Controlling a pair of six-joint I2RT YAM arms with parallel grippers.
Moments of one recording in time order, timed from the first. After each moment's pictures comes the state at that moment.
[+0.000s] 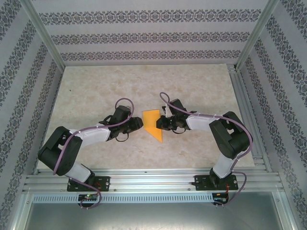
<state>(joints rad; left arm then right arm) -0.56 1.52 0.67 0.04 0.20 -0.91 0.55 1.75 0.86 -0.07 -0.46 0.59</state>
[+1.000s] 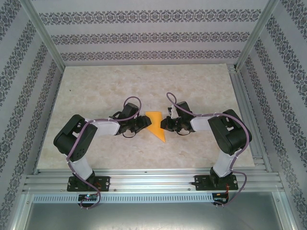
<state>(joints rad) -0.59 1.75 0.80 0.09 0.32 -1.05 0.45 1.79 0.75 0.13 -0.57 0.63</state>
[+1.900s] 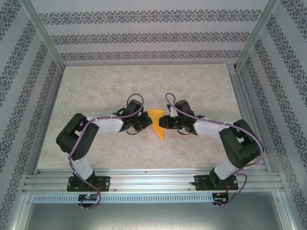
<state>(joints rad) -0.62 1.77 0.91 0.01 0.34 -1.14 0.54 1.58 0.73 0.04 -0.40 0.49</state>
